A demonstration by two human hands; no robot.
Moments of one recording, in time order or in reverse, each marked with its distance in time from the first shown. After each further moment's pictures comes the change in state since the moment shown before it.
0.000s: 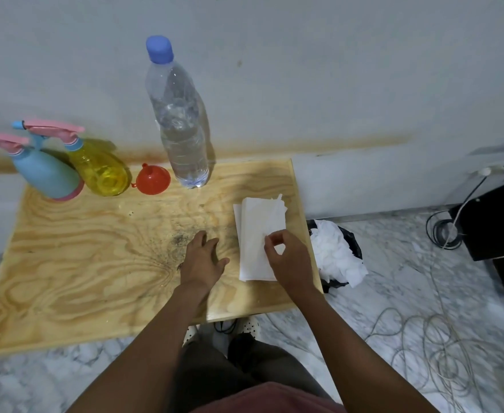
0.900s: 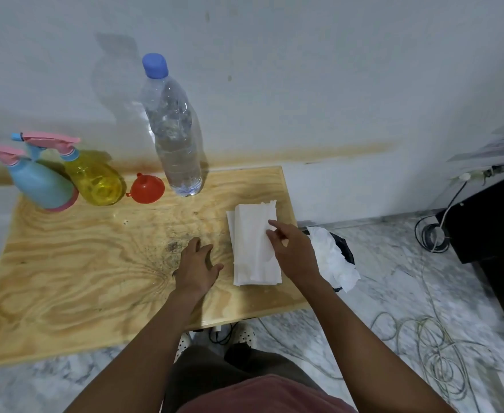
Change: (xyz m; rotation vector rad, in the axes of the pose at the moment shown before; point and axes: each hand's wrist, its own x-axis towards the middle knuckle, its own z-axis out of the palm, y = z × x) left_hand -0.001 0.000 0.000 -0.022 0.001 0.020; right_hand 0.015 -0.008 -0.030 -0.001 -0.031 -0.009
